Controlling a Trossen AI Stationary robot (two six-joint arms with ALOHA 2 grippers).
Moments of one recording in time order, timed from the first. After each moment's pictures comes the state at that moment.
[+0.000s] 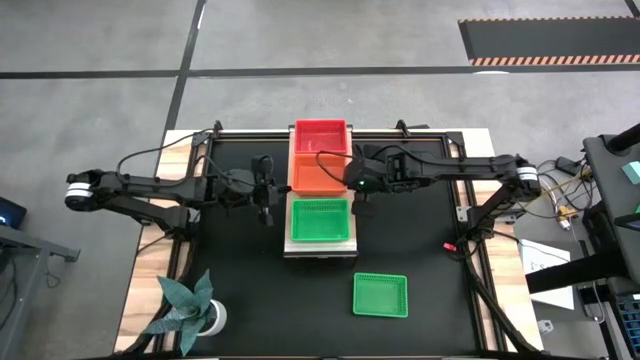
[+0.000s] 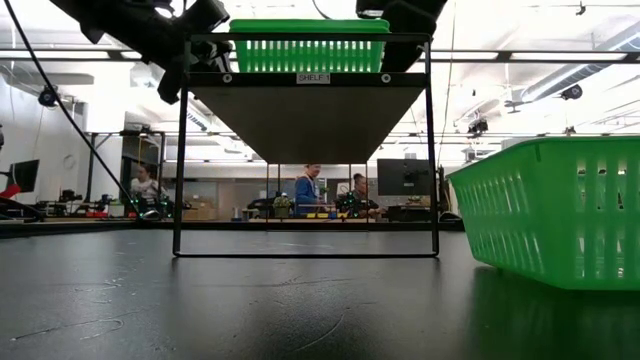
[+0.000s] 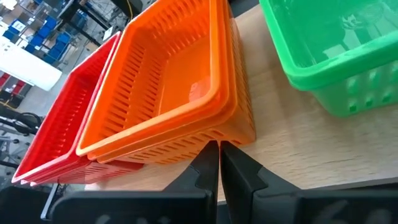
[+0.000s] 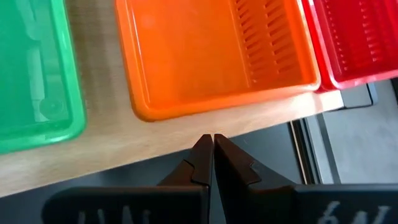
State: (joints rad) left arm 0.08 1.05 0.66 -0.05 -0.28 0.55; right arm -0.06 1.62 1.53 -0.96 0.34 -0.03
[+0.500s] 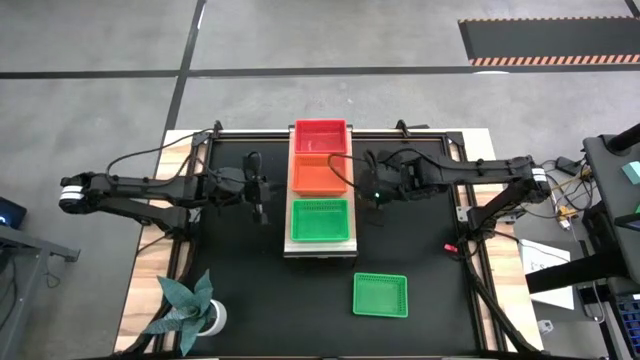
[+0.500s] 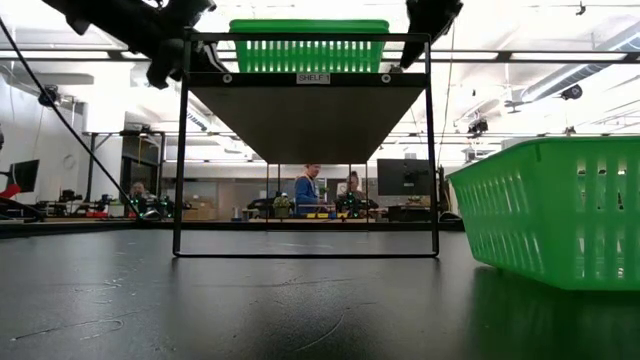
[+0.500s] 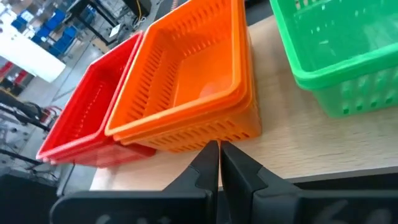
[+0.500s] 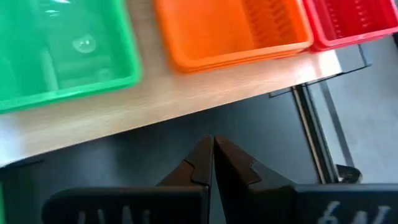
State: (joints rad) left arm 0.08 0.96 0.66 -0.11 -0.29 0.49; right arm 0.04 1.55 1.58 -1.13 0.37 0.14
